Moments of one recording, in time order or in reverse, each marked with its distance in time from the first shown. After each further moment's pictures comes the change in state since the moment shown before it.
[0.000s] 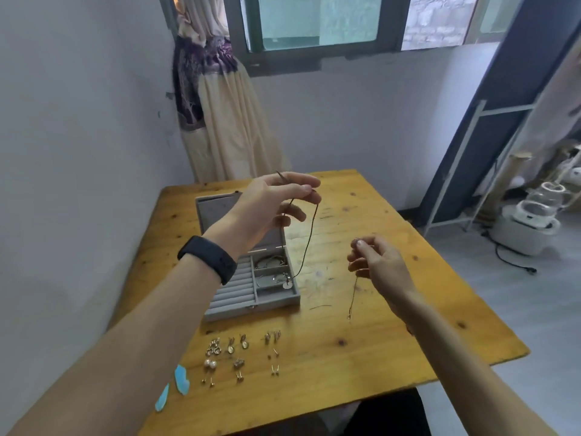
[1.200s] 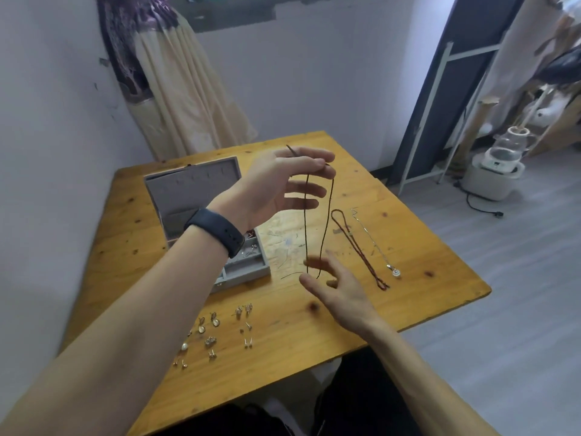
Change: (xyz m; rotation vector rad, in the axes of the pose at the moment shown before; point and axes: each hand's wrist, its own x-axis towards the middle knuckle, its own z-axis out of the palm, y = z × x) left_hand 0.027 -0.018 0.067 -0.094 -0.259 -0.111; right_hand -0.057 0.081 0.011 -0.157 -0.159 -0.034
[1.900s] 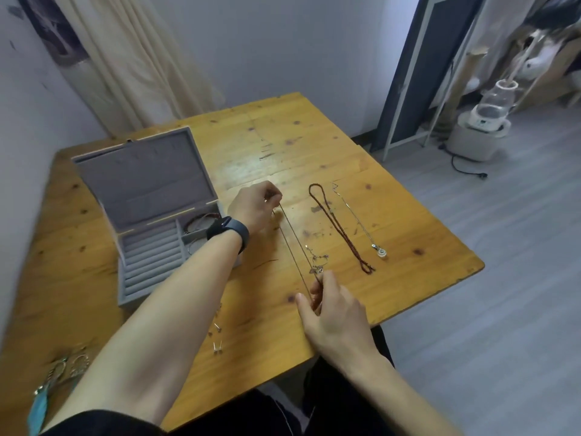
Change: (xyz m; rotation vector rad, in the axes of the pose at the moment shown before) left_hand 0.124 -0.191 -0.052 0.959 0.316 0.020; right_hand -0.033 0.031 0.008 -0.437 0.206 0.029
